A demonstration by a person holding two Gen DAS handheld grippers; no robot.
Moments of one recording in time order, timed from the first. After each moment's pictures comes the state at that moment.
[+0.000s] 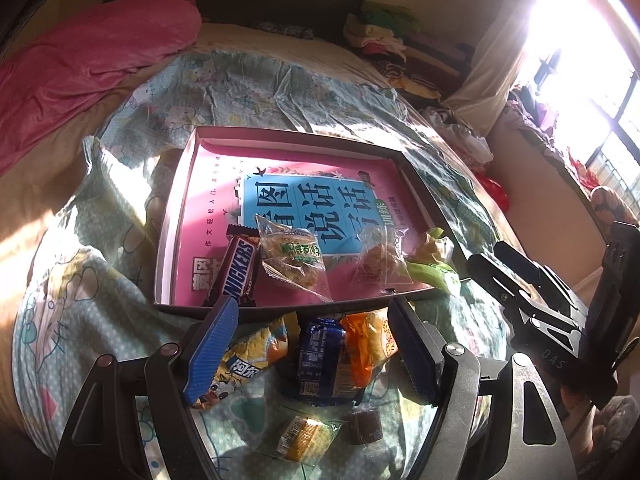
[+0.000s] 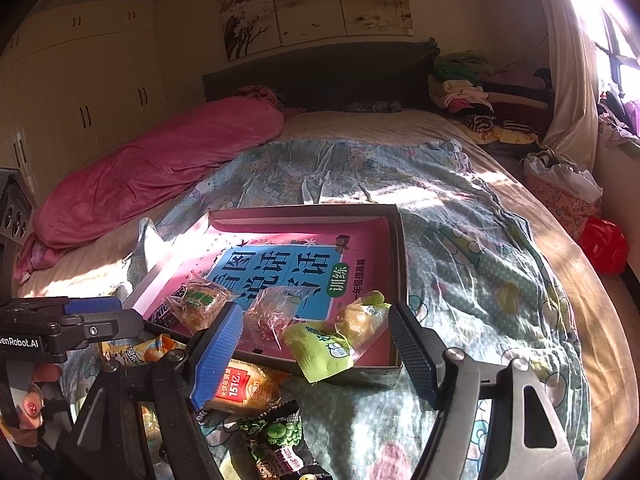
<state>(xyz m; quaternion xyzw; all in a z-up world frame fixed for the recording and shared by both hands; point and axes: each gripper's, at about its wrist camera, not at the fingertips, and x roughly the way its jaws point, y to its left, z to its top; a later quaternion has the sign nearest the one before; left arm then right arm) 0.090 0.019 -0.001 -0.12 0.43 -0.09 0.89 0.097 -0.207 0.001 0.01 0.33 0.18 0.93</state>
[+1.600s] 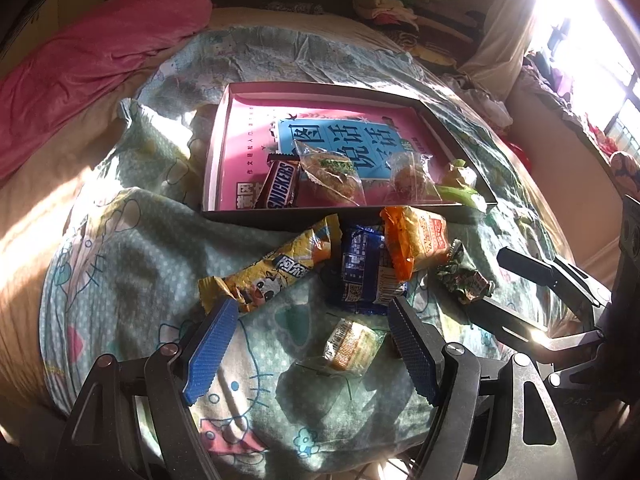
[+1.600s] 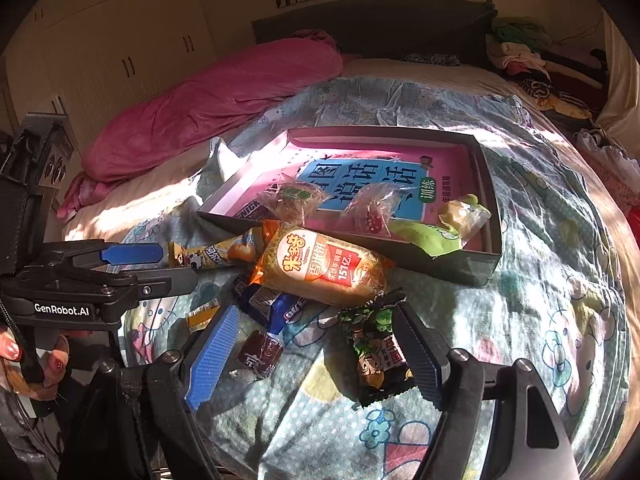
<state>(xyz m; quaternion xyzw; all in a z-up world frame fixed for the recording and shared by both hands) 0.038 0.029 -0.023 -0.08 0.48 -0.06 0.87 0.037 -0.167 -0.022 -0.02 0.42 0.28 0.86</state>
